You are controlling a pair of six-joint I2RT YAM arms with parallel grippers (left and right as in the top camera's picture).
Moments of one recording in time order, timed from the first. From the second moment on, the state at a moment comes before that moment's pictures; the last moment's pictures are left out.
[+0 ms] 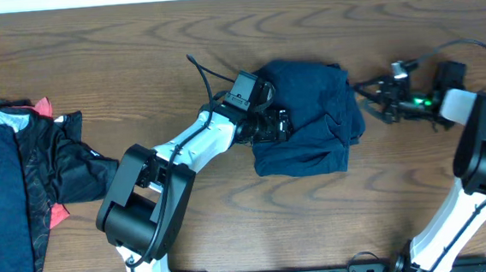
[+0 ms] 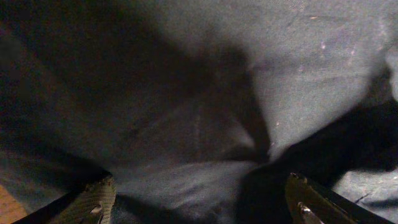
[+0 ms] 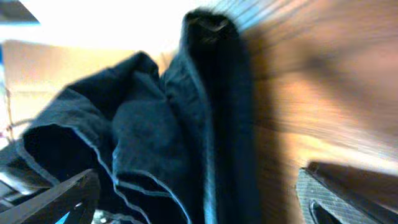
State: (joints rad) left arm -0.55 1.95 1.18 -0.34 0.39 -0.48; right arm -0.37 2.13 1.13 -0.28 -1.21 0.21
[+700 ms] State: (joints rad) left arm -0.55 1.95 1.19 -0.35 0.39 -0.48; right arm -0.36 2.31 1.21 -0.26 -1.55 0.26
